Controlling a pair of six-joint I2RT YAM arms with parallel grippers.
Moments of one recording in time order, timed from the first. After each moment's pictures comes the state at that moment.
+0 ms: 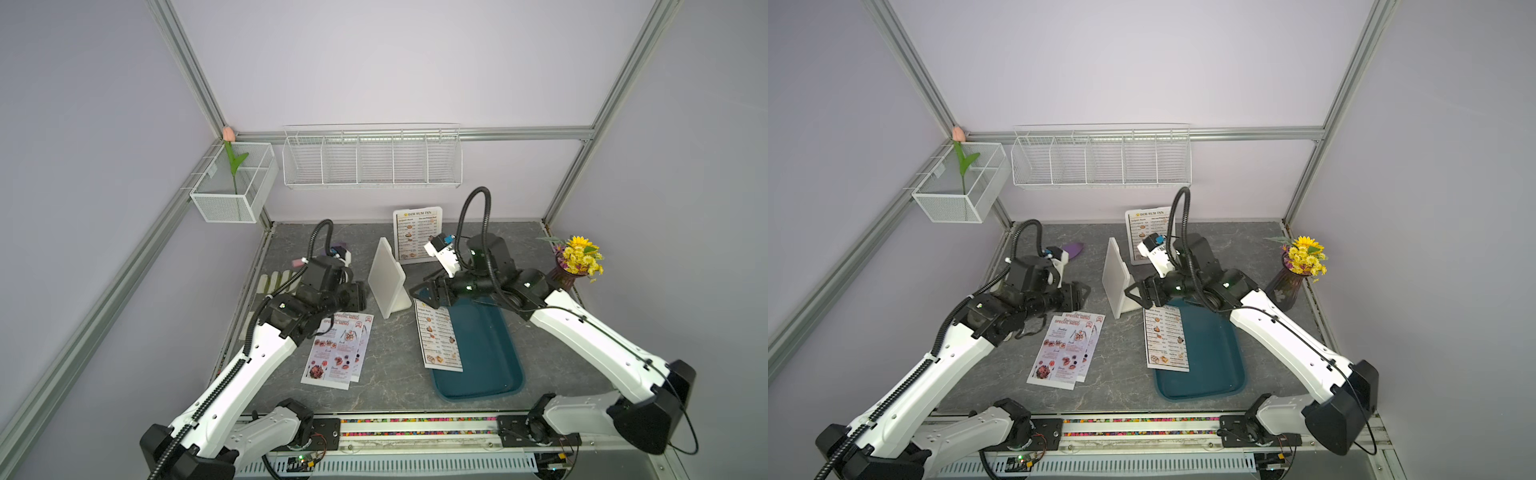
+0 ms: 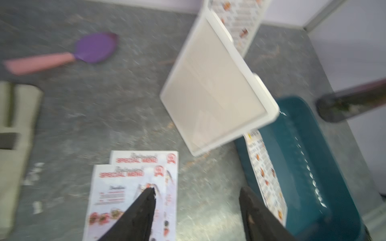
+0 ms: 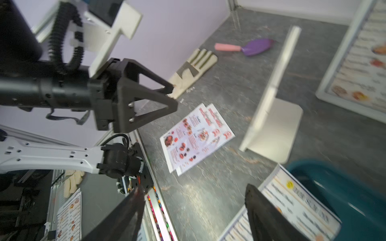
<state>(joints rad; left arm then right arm) -0.62 1.07 1.05 -0.73 0.04 -0.43 0.66 1.28 1.23 -0.59 -0.47 0.26</state>
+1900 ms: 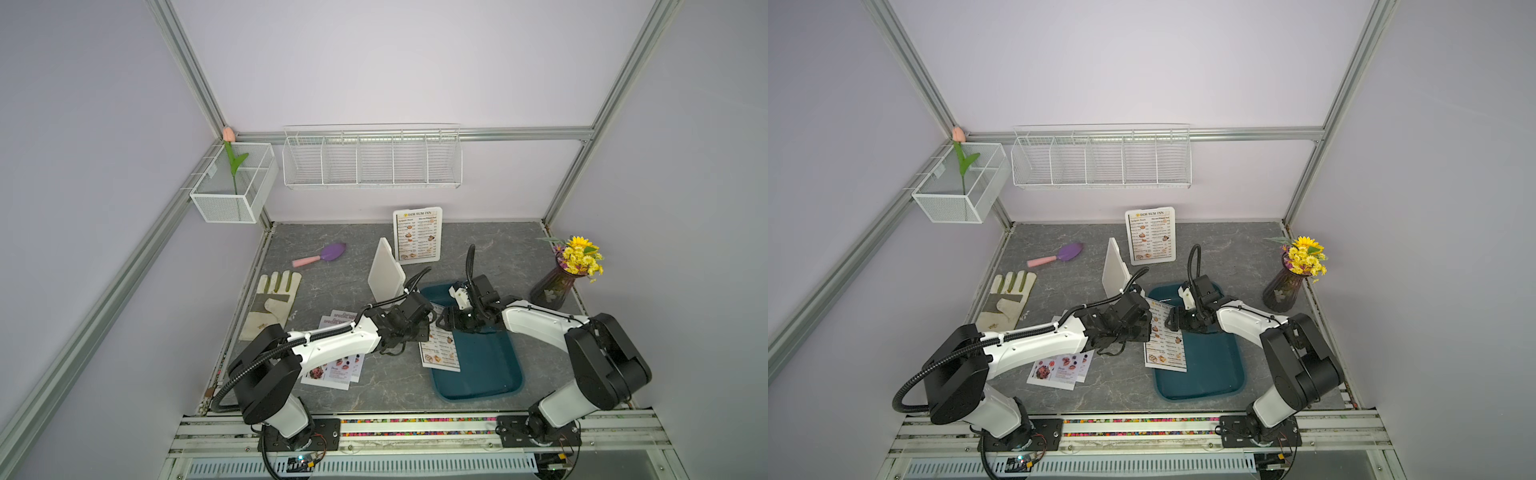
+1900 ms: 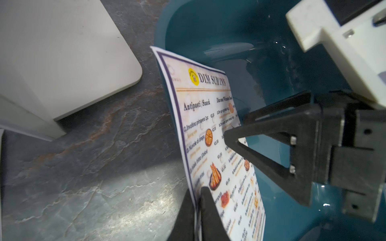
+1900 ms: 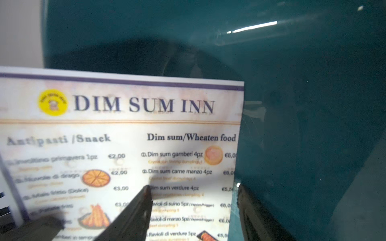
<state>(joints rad) -1.02 1.58 1.01 -0.36 -0.13 -0.78 0.48 1.57 0.80 -0.32 -0.39 0.47</state>
